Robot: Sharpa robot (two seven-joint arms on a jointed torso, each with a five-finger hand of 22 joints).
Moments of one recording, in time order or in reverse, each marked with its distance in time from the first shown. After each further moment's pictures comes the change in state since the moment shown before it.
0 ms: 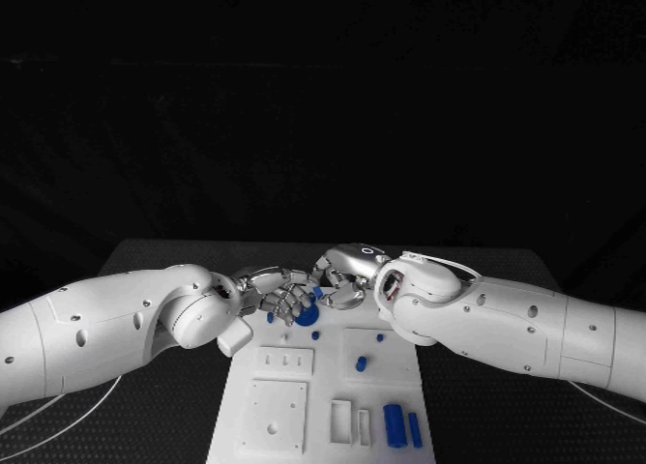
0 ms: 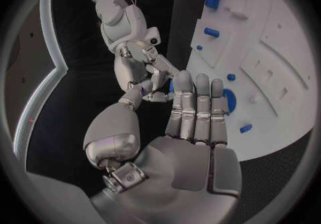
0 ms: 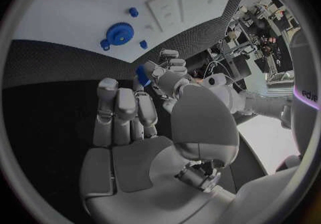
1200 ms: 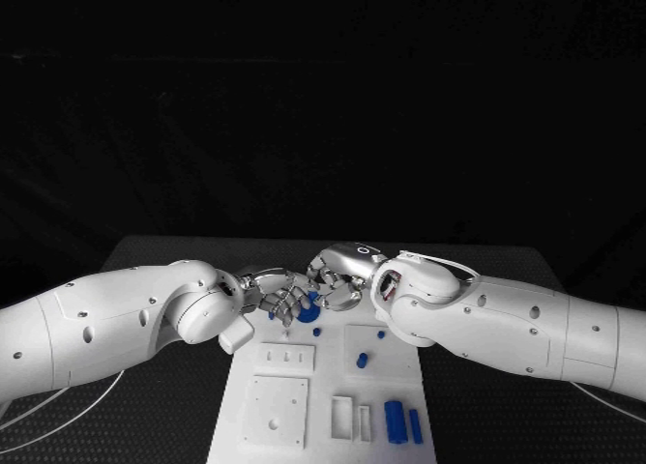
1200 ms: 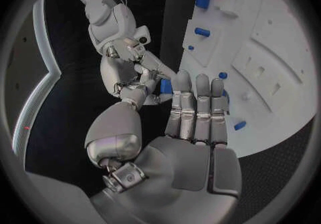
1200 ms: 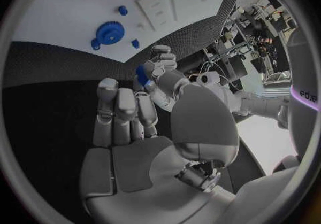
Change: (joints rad) left arm 0.000 0.010 0.000 -0.006 -0.040 -0.005 -0.056; left_hand 0.023 0.033 0.044 -0.028 -0.190 0.021 -0.014 0.036 -0.035 0.022 -0.015 0.038 -0.048 0.013 -0.013 0.050 -0.048 0.000 0.024 -0.009 0.026 0.001; right arm -0.001 0.001 0.000 0.036 -0.009 -0.001 -0.001; right_hand 0.005 -0.001 0.005 -0.001 0.004 0.000 0.000 0.000 0.000 0.002 -0.002 0.000 0.000 0.000 0.001 0.000 0.000 0.000 0.004 -0.001 0.000 0.000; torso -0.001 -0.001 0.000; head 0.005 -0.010
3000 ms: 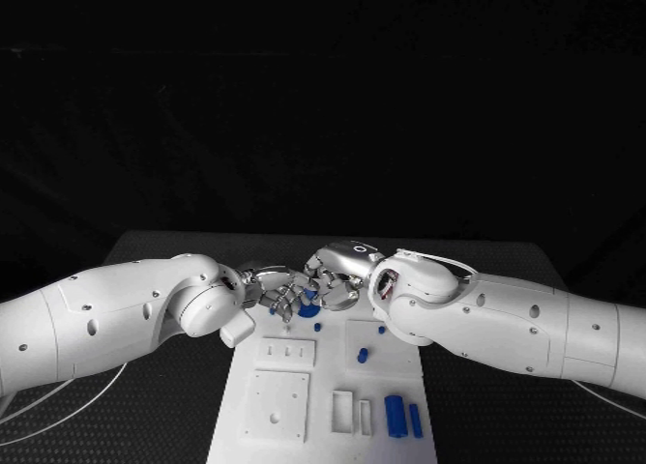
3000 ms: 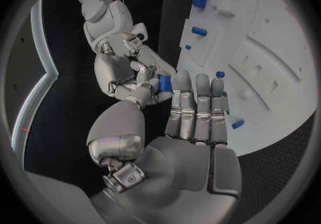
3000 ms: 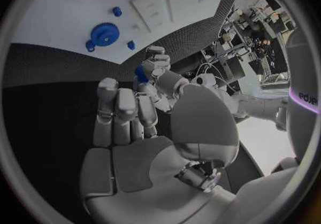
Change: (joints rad) left arm 0.000 0.007 0.001 -0.010 -0.006 0.002 -0.024; left_hand 0.110 0.067 0.006 -0.020 -0.033 0.014 0.000 -0.008 -0.071 0.015 -0.003 0.001 -0.045 0.007 -0.007 0.015 -0.043 0.000 0.007 0.000 0.005 -0.001; right arm -0.001 0.004 -0.005 0.016 -0.017 0.005 -0.005; right_hand -0.002 -0.002 0.007 -0.005 0.004 0.000 0.000 0.000 0.000 0.000 0.000 0.004 0.000 0.001 -0.002 0.004 0.000 0.000 0.001 0.002 0.000 0.000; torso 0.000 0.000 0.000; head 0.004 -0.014
